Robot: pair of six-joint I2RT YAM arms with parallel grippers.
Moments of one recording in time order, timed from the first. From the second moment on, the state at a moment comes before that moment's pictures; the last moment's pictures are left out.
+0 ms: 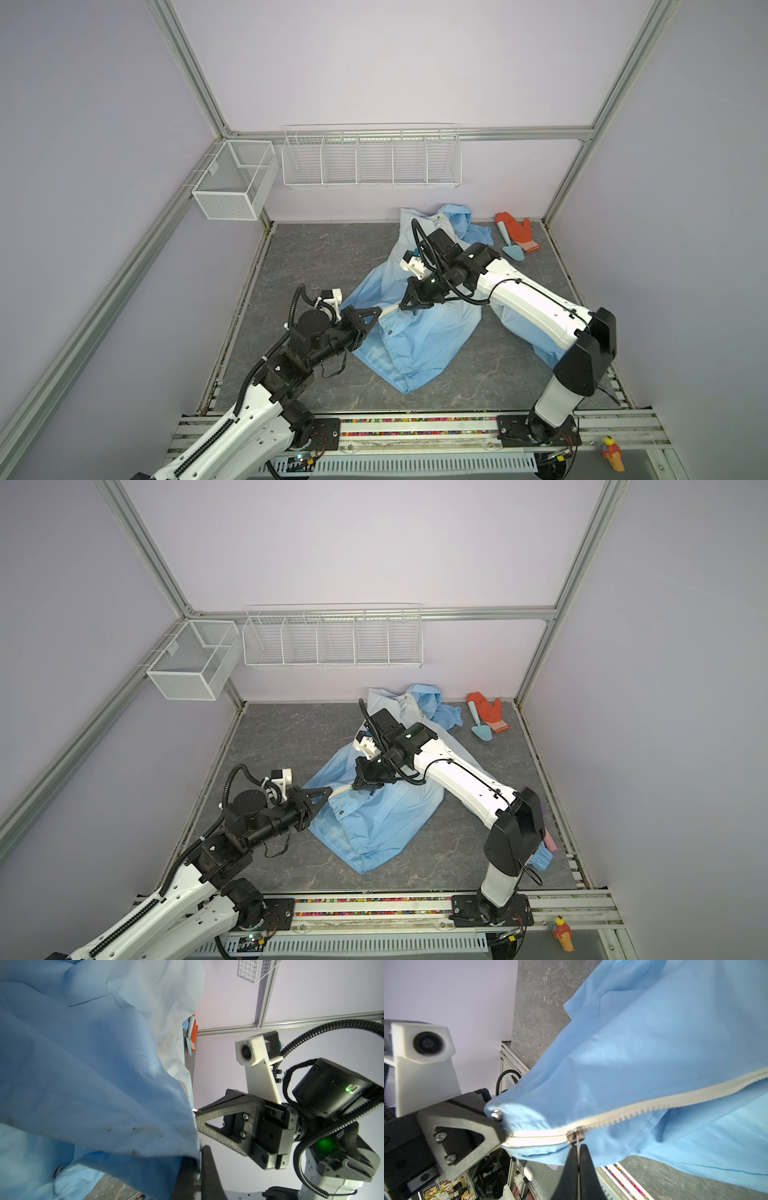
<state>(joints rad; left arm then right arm) -0.69 0.64 0.54 -0.17 0.20 -1.38 0.75 1.73 1.66 -1.02 -0.49 0.52</state>
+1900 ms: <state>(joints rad) -0.13 1.35 1.74 -0.73 -0.06 -0.62 0.06 2.33 2.61 -0.89 -0.38 0.60</state>
